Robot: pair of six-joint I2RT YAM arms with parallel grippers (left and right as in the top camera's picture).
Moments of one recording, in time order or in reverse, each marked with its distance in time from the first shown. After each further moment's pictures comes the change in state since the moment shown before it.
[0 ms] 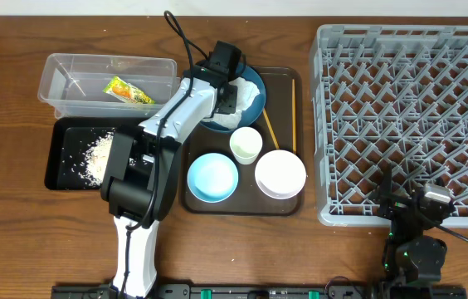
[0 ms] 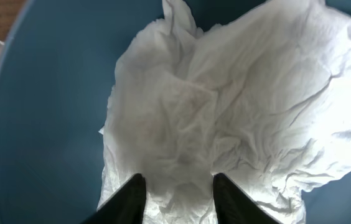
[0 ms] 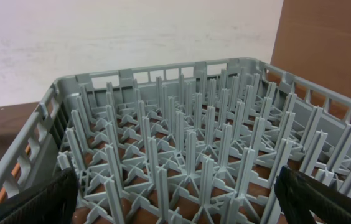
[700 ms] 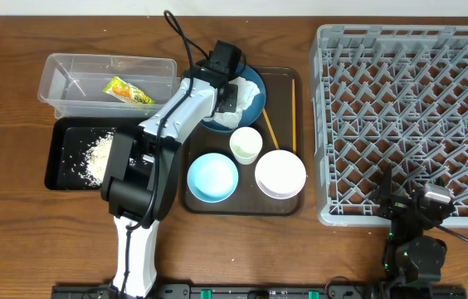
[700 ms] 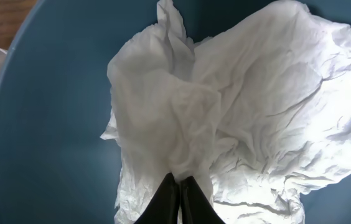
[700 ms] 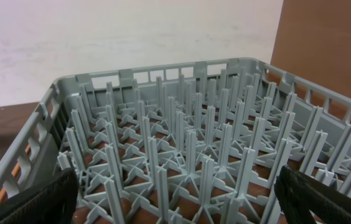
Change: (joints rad) left arm 0.000 0.000 0.000 0.014 0.000 0.000; right arm 0.000 0.000 0.000 0.000 0.000 0.000
